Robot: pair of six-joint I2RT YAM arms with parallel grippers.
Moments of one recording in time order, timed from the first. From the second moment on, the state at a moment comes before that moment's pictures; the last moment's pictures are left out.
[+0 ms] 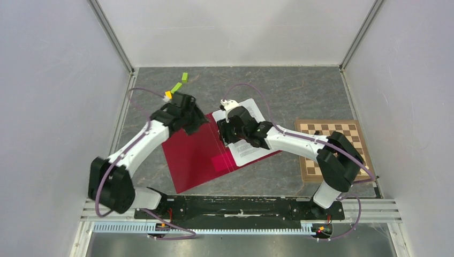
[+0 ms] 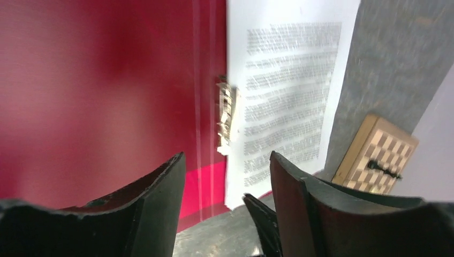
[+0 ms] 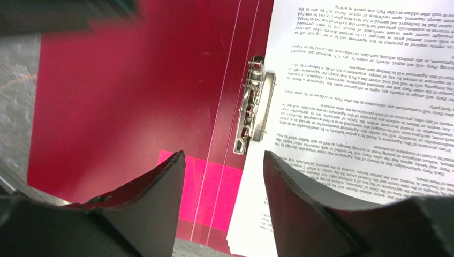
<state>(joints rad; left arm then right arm) -0.44 1.42 1.04 -0.51 0.00 -0.97 0.87 1.70 1.14 -0.15 0.07 0.33</state>
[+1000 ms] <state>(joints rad) -0.01 1.04 0.68 -0.80 -0.05 -0.82 0.95 2.08 1.49 -0.36 0.35 0.13</state>
